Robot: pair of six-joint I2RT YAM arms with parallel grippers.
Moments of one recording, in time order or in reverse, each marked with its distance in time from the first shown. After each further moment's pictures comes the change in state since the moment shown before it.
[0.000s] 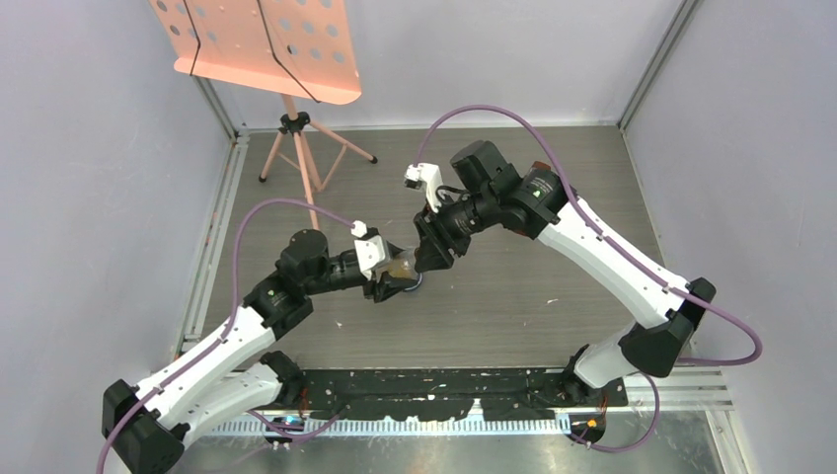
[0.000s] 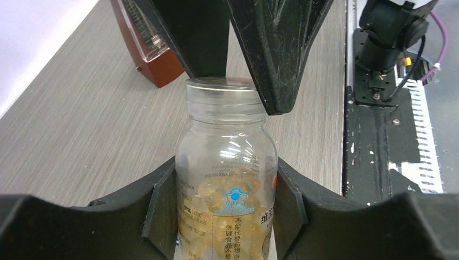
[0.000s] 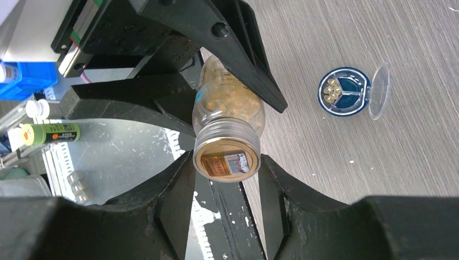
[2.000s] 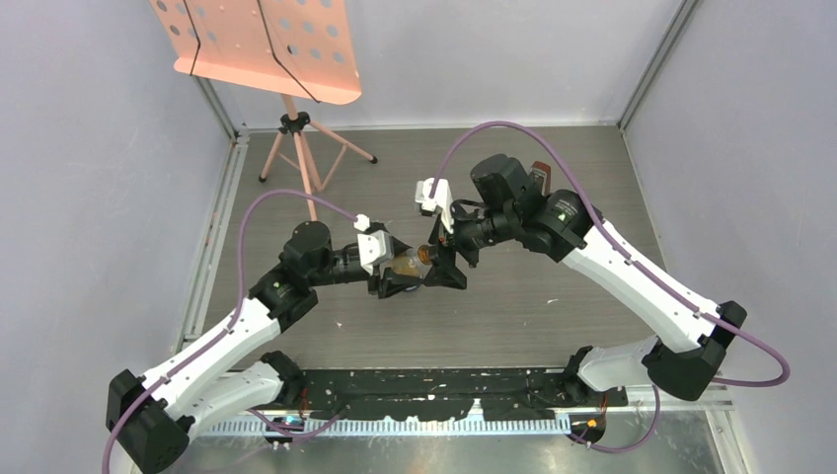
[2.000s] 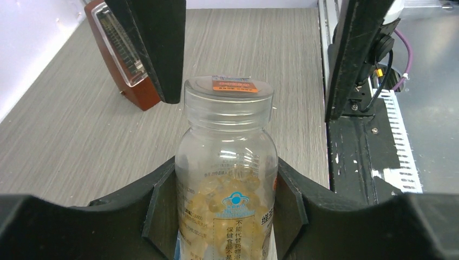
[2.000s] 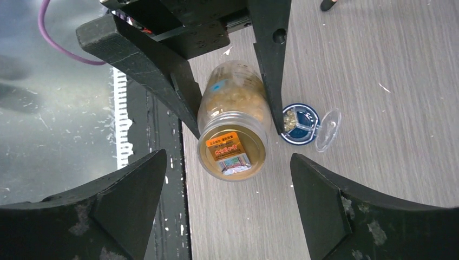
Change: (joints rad) left arm 0.019 0.065 0.036 0.063 0.101 -0.019; right arm 0.010 -0.151 -0.142 0.121 0.011 -0.271
